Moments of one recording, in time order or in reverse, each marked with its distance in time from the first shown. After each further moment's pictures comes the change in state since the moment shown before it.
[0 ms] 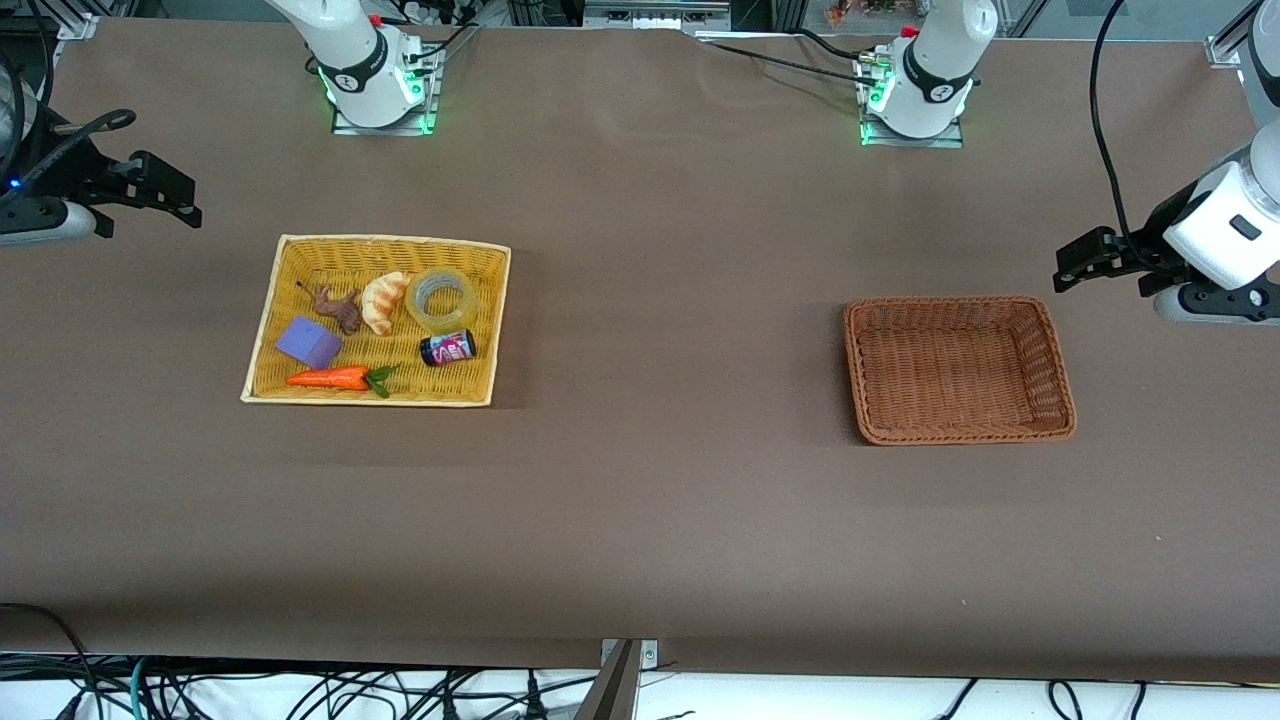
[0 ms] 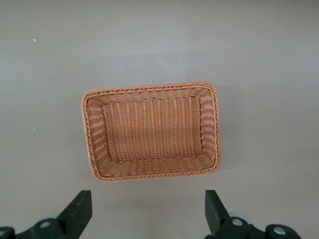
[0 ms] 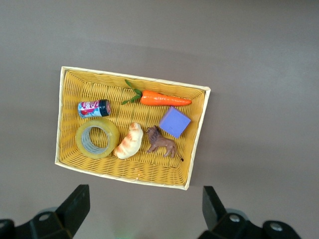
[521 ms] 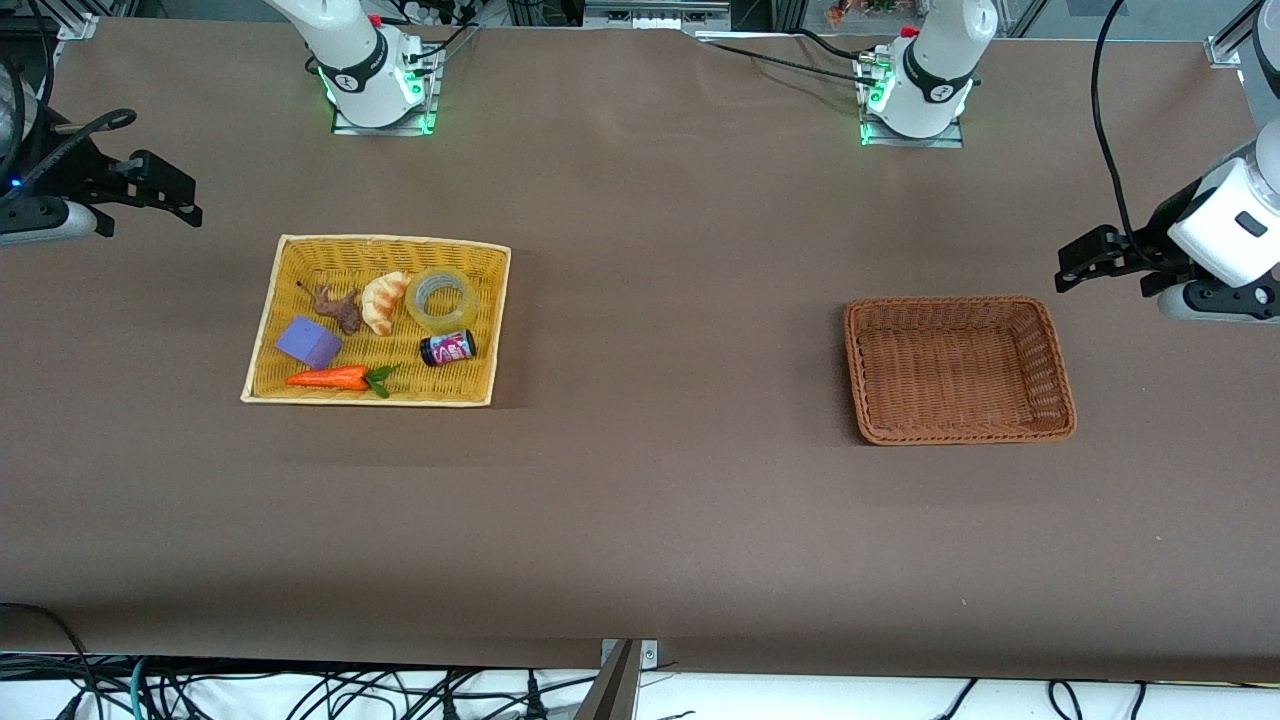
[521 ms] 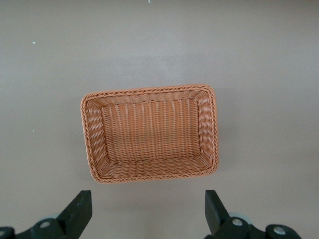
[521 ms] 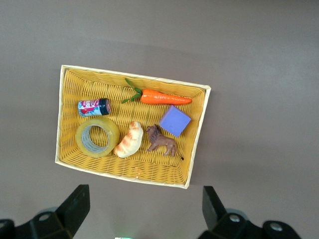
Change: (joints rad) left arm -0.001 0.000 0.000 0.009 -0.008 0.000 0.000; right arm 0.000 0.000 0.001 0.000 0.000 -0.006 0.000
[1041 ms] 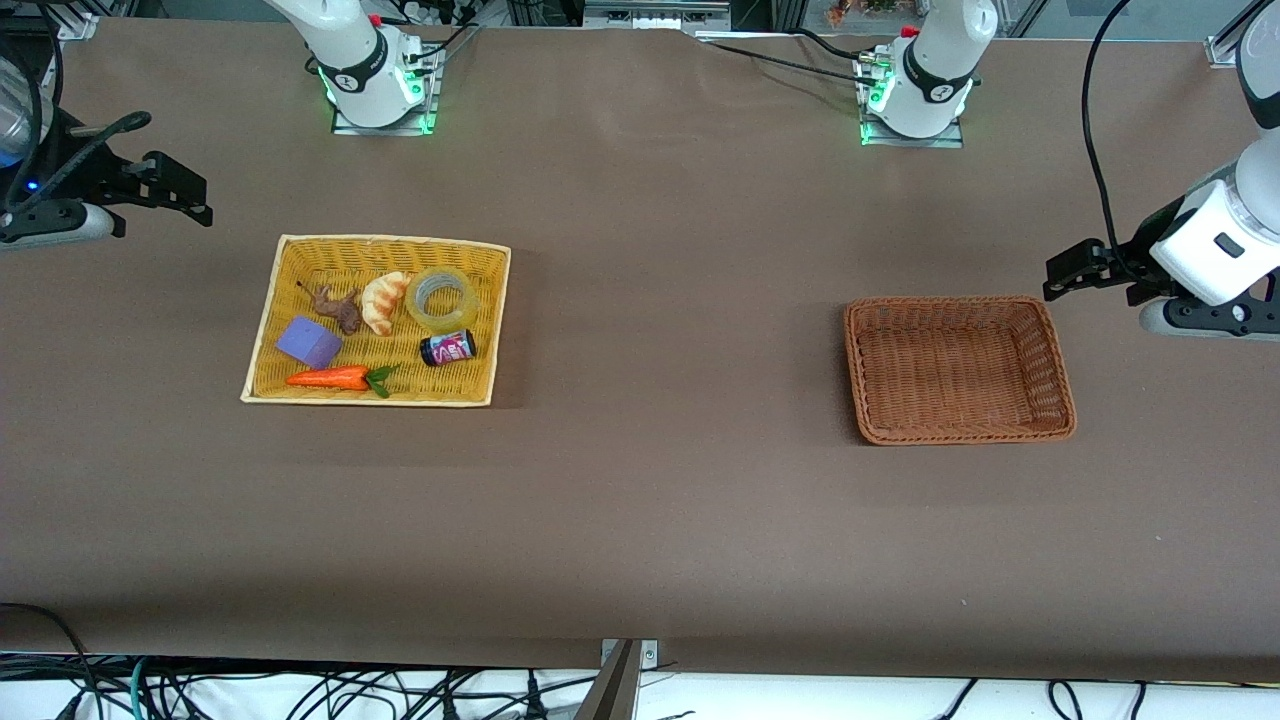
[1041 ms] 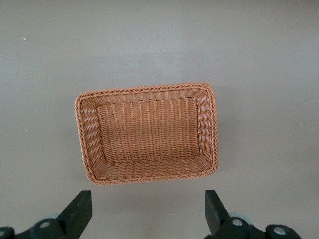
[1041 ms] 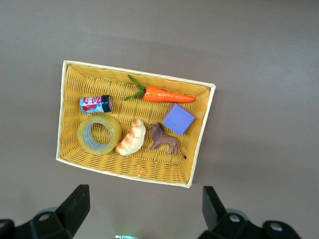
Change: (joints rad) left arm -0.001 0.035 -0.001 0.000 -0.012 0.016 -0.001; right arm 0.003 -0.007 0.014 -0.036 0.000 0.020 0.000
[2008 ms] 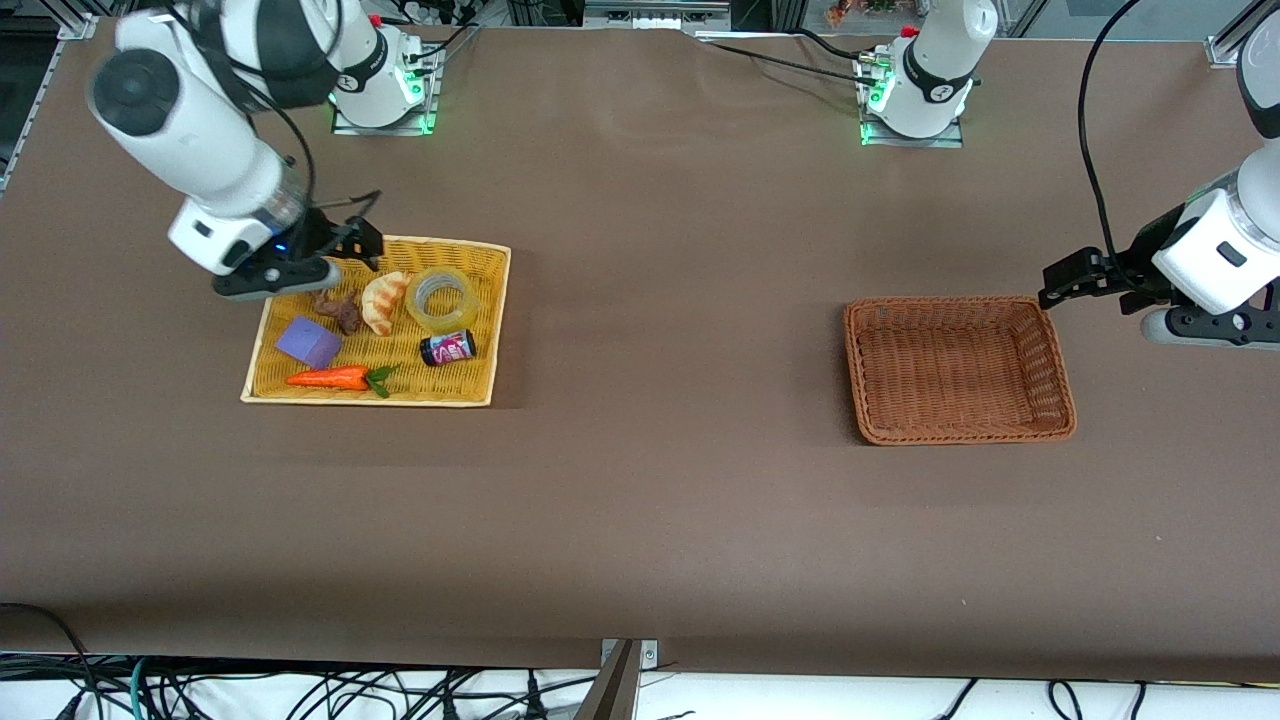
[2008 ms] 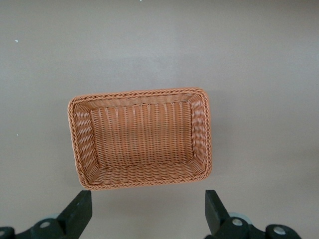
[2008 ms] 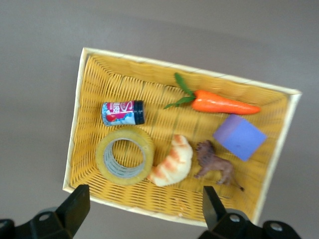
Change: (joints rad) left arm 0.002 0.008 0.001 0.008 -0.020 0.009 0.000; right arm 0.006 0.023 0.223 -0.420 0.002 0.455 0.188
